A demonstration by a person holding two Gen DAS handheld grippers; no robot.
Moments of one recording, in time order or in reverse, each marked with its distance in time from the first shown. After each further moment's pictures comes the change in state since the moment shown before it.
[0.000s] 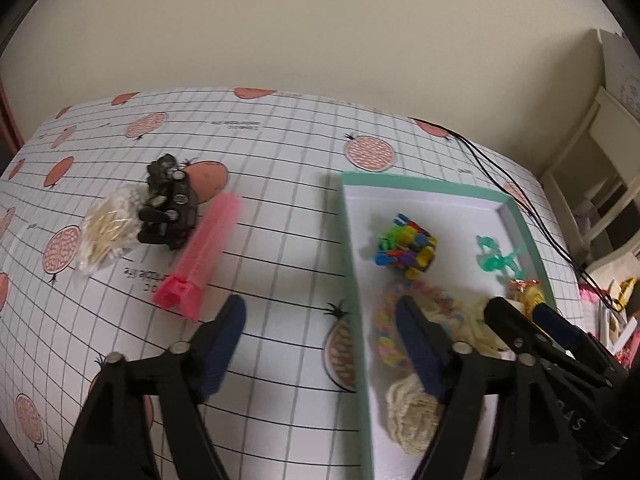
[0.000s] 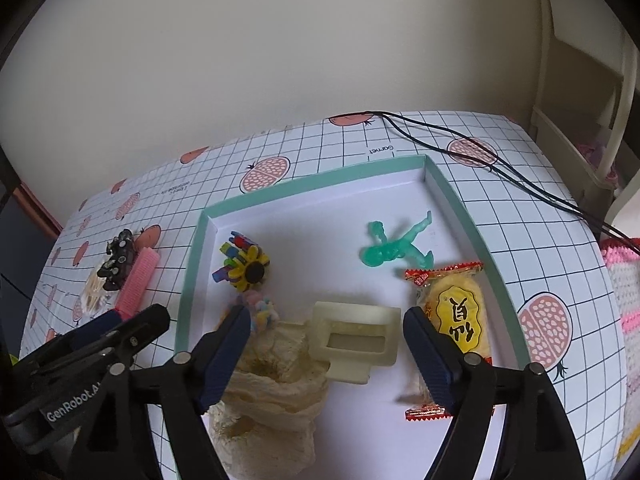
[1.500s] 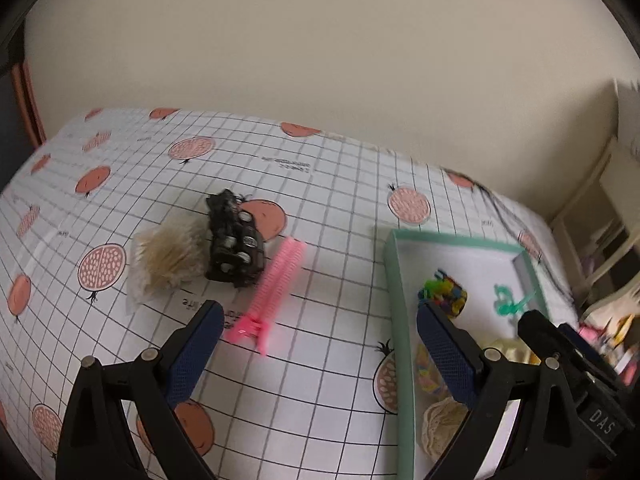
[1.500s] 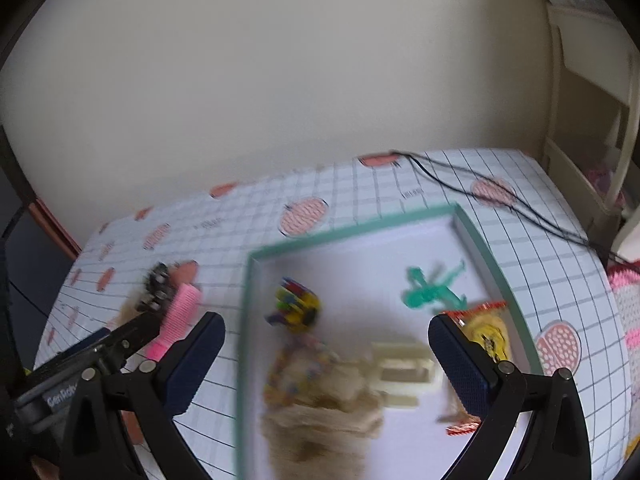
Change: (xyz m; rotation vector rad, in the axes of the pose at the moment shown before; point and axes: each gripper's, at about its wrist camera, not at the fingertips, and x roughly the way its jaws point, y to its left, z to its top) left arm -0.034 0.055 0.024 -0.099 -0.091 0.002; right arm -0.028 0.035 0.020 0.004 -0.106 0.055
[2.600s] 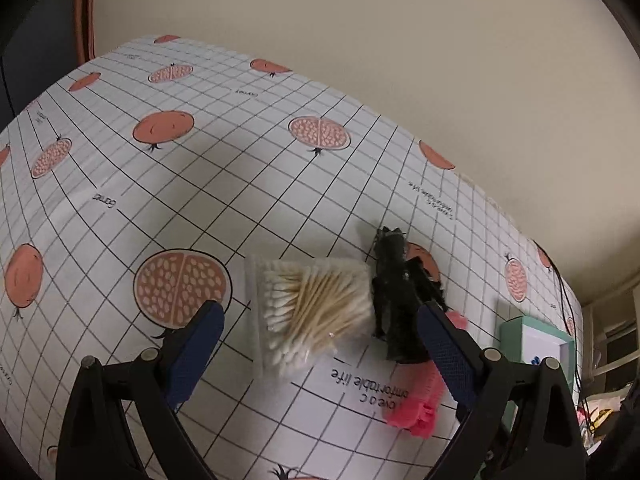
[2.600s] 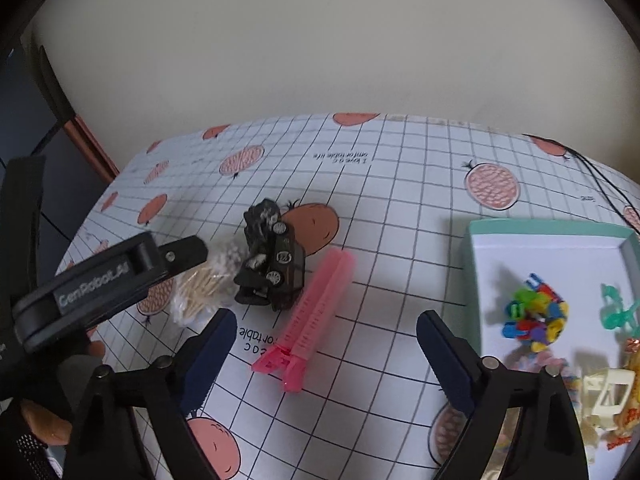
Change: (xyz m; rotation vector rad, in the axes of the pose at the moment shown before) left arm 0.051 0.141 0.039 -0.269 0.067 0.050; right arm 0.095 0.156 -0.021 -0.209 0.197 0.137
